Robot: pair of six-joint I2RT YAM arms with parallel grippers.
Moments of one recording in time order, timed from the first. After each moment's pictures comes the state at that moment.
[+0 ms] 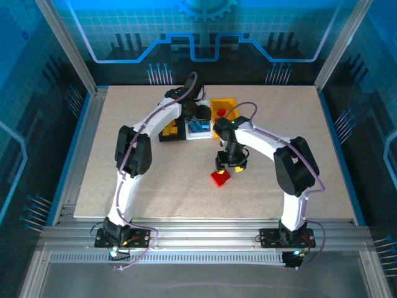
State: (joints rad) left arm -0.43 2.30 2.12 -0.85 0.15 -0.38; right arm 0.58 1.92 1.44 -1.19 -0.13 0.46
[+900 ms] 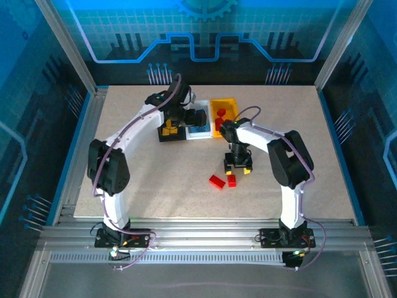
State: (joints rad) left arm -0.43 1.87 1.72 -0.84 0.19 -0.40; right arm 0.50 1.98 1.37 -1.18 -0.06 0.49
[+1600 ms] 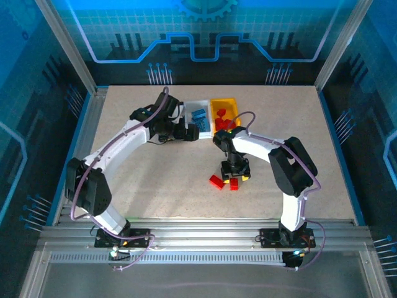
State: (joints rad) left arm -0.43 1.62 1.43 -0.83 0.20 -0.40; right arm 0.61 1.91 1.28 -1.15 -0.03 0.55
